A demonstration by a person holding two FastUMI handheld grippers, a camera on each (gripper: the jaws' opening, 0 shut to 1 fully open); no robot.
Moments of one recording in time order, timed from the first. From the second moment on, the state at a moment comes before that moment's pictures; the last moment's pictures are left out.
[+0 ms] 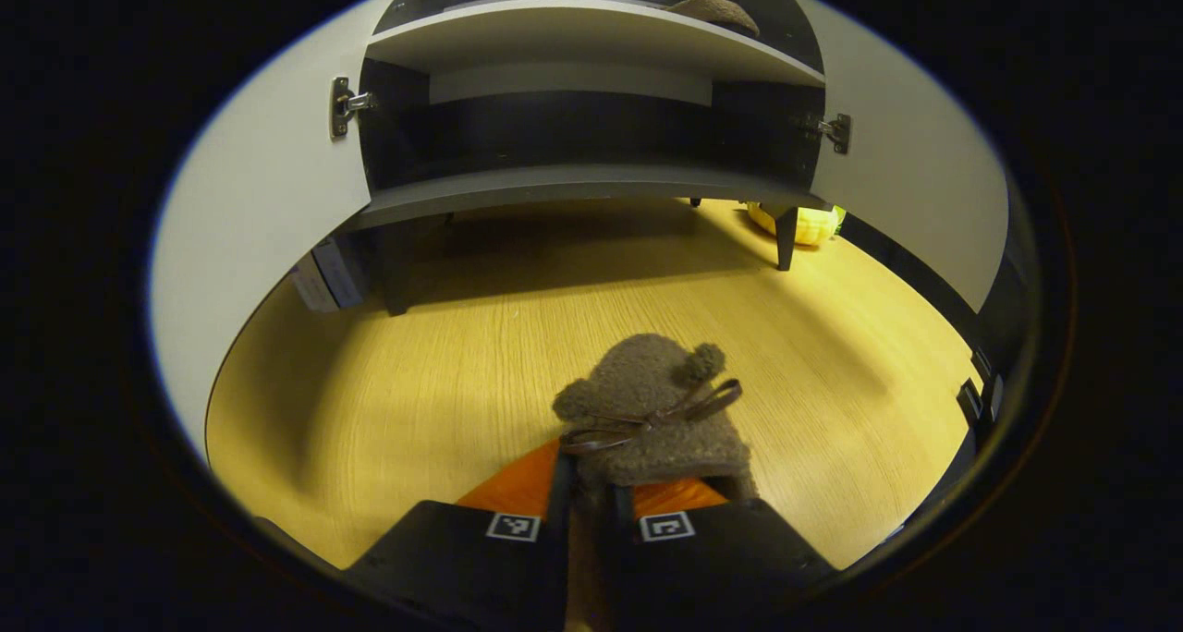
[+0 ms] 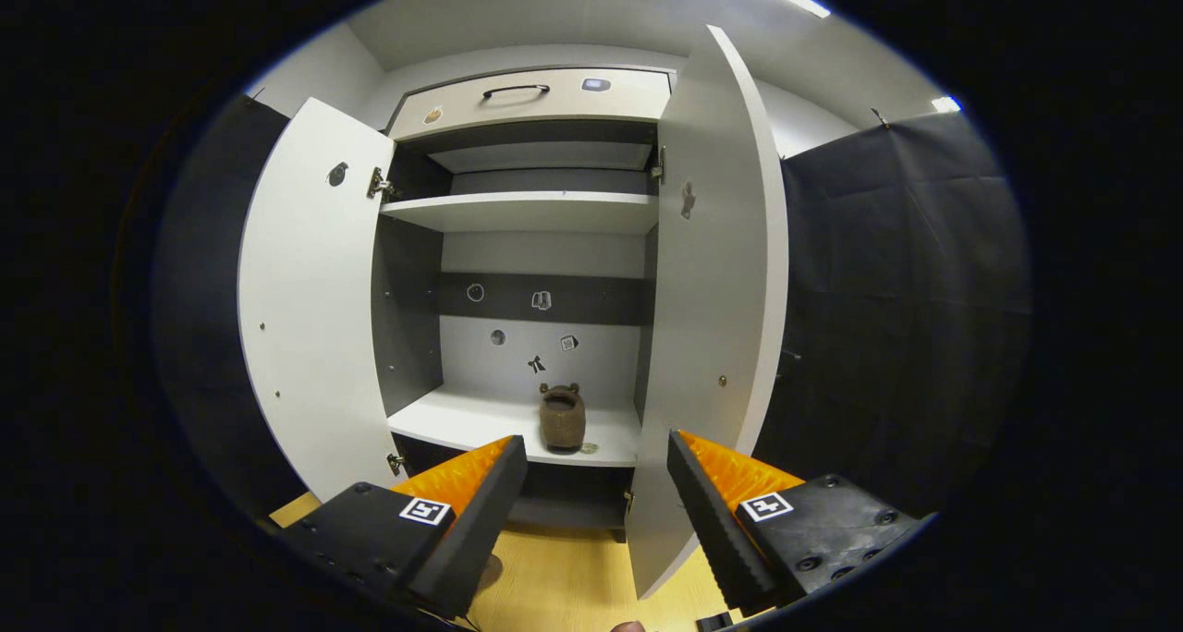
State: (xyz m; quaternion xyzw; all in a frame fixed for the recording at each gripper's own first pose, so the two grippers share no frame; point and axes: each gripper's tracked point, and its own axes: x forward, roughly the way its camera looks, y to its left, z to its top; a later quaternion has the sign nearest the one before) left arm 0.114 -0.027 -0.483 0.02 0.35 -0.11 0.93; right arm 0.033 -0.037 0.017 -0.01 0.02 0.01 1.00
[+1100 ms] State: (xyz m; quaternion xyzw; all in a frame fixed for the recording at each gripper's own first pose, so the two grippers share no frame) left arm 0.158 -0.047 -0.161 -0.01 0.26 -0.07 0.96; right arm 0.024 -0.080 0.011 0.01 -0.01 -0.02 1.00
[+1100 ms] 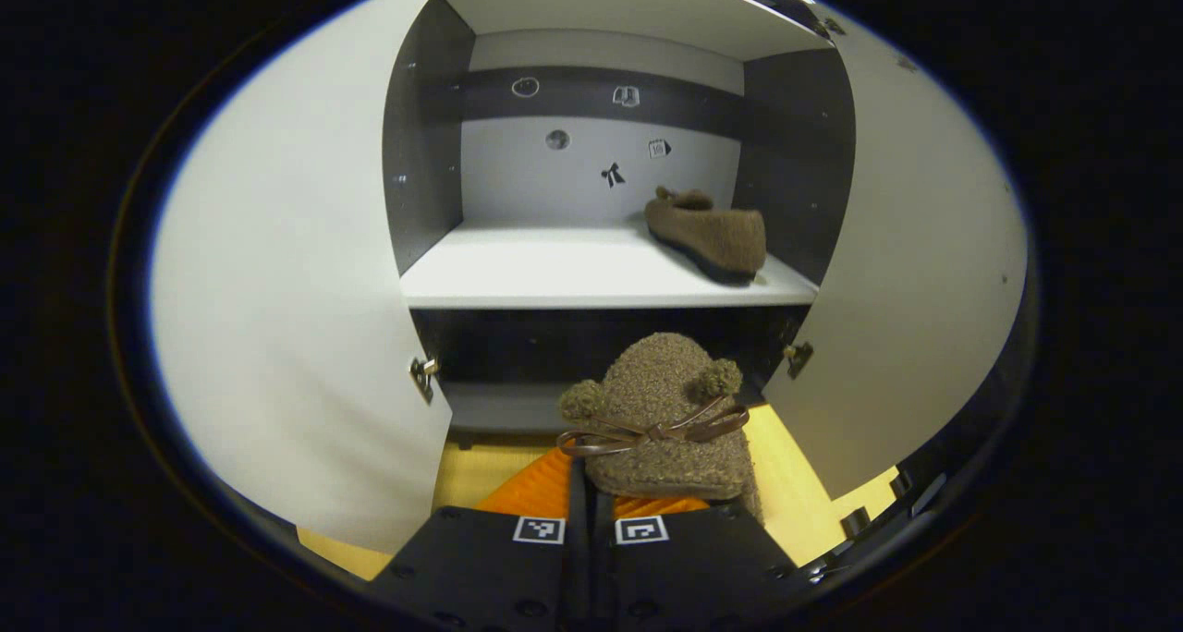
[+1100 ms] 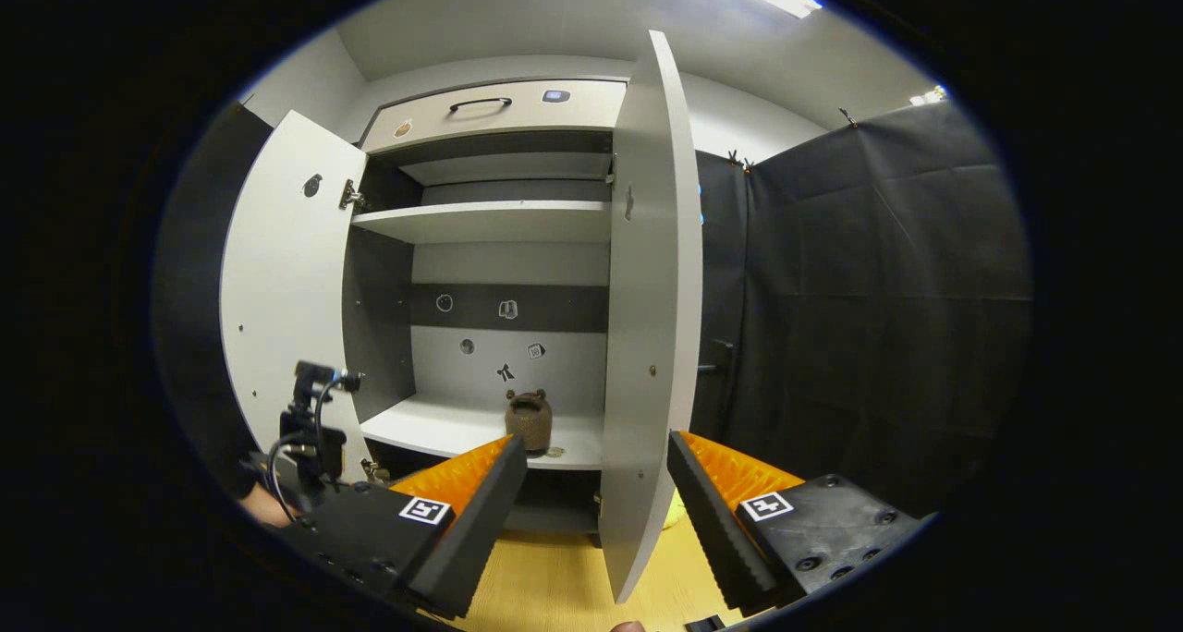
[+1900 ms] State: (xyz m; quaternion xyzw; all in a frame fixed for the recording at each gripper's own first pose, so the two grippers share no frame) left arm 0.398 -0.024 -0.068 -0.01 0.22 0.02 0.97; right arm 0.018 -0.127 0.007 0.02 -0.02 -0.04 1.00
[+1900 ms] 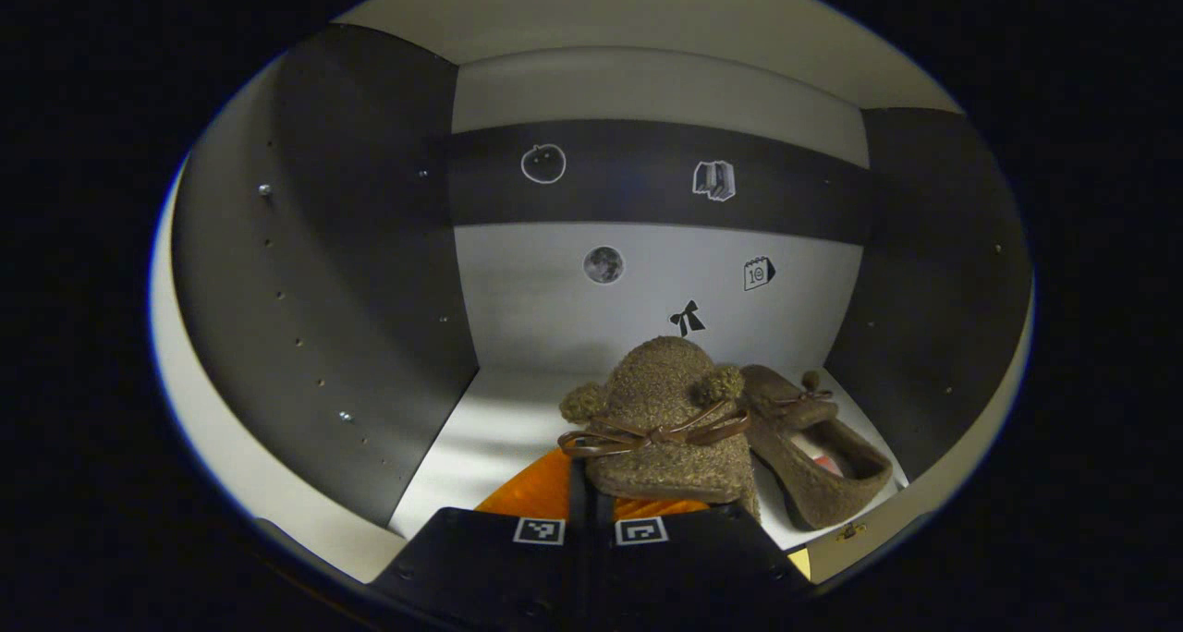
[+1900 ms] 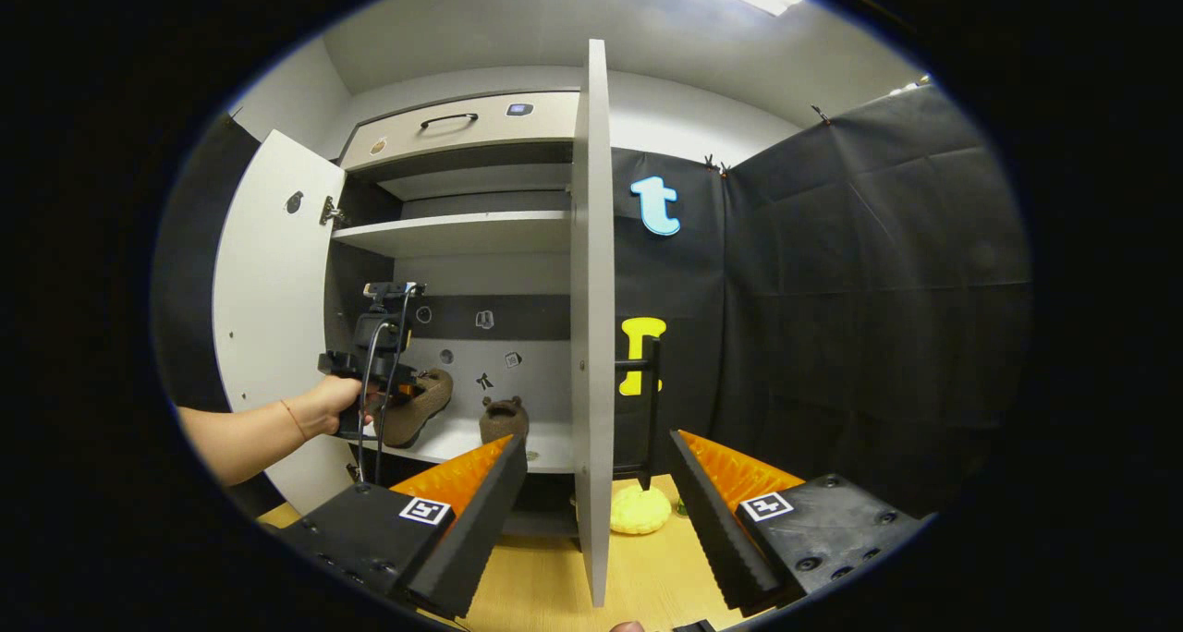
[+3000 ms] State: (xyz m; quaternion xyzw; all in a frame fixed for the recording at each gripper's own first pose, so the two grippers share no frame) left arm 0.425 -0.027 -0.094 0.07 0.27 0.03 0.96; right arm 0.003 -0.184 0.001 0.03 -0.01 -0.11 0.99
